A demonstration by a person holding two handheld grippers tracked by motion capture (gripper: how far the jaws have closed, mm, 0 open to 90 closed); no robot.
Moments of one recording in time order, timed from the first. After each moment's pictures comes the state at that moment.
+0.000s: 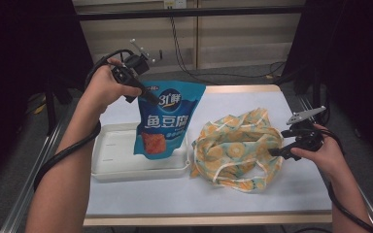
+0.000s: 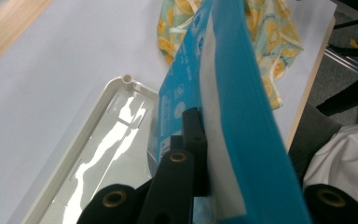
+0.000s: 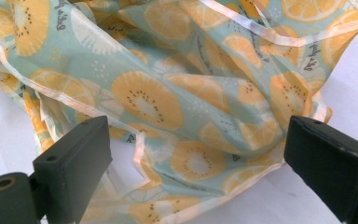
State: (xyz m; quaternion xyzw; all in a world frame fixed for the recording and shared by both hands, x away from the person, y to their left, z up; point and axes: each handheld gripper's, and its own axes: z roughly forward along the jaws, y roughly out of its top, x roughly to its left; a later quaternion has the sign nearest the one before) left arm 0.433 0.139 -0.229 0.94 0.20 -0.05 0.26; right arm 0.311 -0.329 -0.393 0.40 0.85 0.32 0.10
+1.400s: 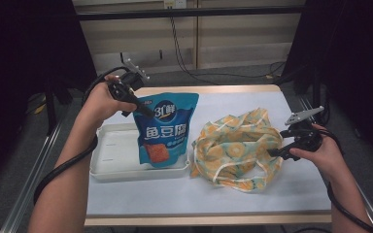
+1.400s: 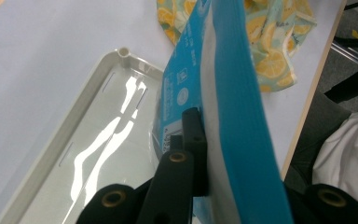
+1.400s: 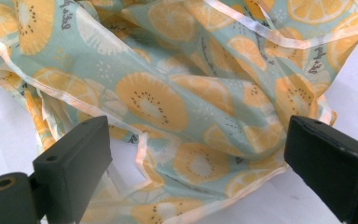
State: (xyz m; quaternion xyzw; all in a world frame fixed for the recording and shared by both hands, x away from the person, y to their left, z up) left arm 0.426 0.161 -0.267 0.94 0.20 -0.06 0.26; right arm 0.311 -0.326 -0.393 0.40 0.86 0.31 0.10
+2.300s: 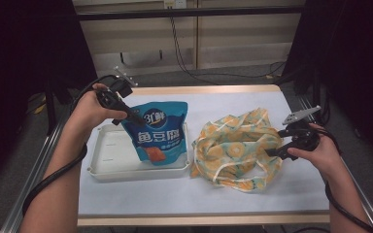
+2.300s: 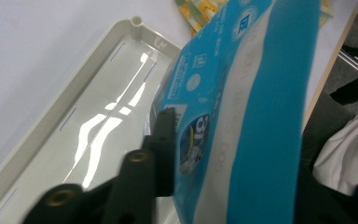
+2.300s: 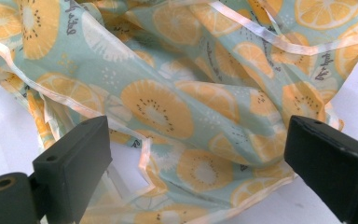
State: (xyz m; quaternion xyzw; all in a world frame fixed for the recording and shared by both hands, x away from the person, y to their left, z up) left arm 0.415 0.189 -0.278 0.93 0.25 -0.06 0.25; right arm 0.314 -0.320 -0.393 0.39 0.86 0.31 0.10
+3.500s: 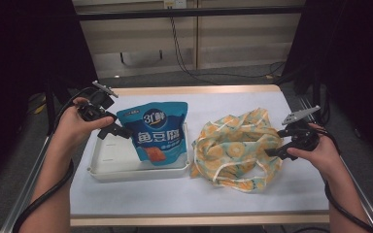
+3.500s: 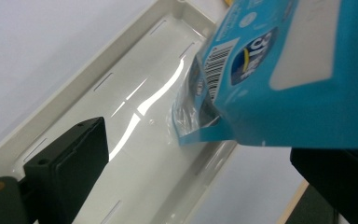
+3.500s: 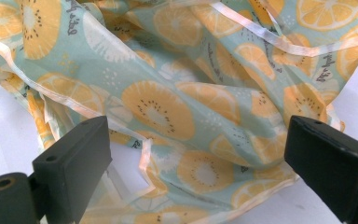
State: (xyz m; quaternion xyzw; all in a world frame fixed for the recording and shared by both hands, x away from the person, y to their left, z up) left arm 0.392 0.234 -0.298 0.91 0.32 0.00 0.27; right arm 0.314 -0.320 -0.393 0.39 0.86 0.31 0.10
